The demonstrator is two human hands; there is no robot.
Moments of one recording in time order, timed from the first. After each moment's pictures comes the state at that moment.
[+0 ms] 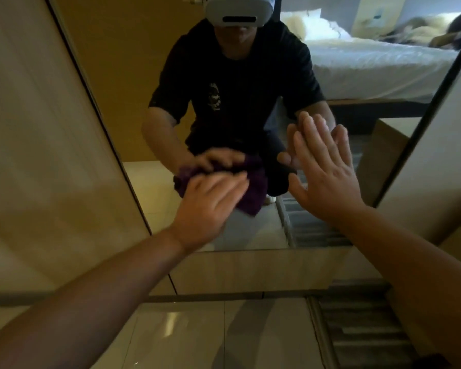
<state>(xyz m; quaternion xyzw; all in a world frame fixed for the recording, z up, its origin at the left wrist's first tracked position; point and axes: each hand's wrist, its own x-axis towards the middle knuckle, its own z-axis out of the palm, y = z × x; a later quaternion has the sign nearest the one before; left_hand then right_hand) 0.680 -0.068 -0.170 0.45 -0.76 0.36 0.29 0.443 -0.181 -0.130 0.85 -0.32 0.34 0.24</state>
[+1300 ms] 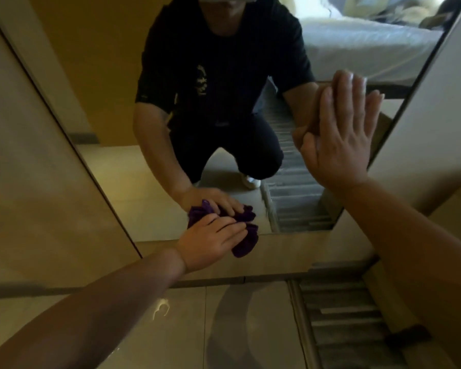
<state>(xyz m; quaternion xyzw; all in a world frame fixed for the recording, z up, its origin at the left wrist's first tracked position) 0.657 -0.088 -0.291 0.40 -0.85 0.32 0.06 0.404 -0.232 -0.132 0.77 -0.33 0.47 0.29</state>
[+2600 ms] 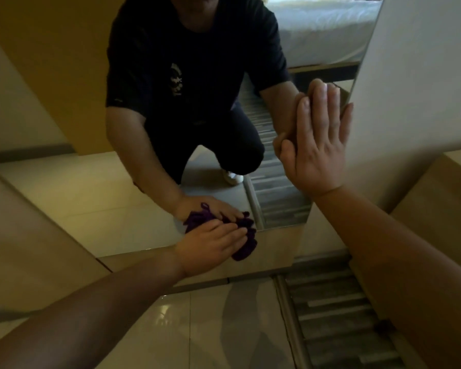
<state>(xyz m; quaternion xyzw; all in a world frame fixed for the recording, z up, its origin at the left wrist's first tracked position) 0.599 -0.130 -0.307 0.32 -0.89 0.33 0.02 0.361 -0.258 -0.175 0.74 -0.34 0.50 0.29</state>
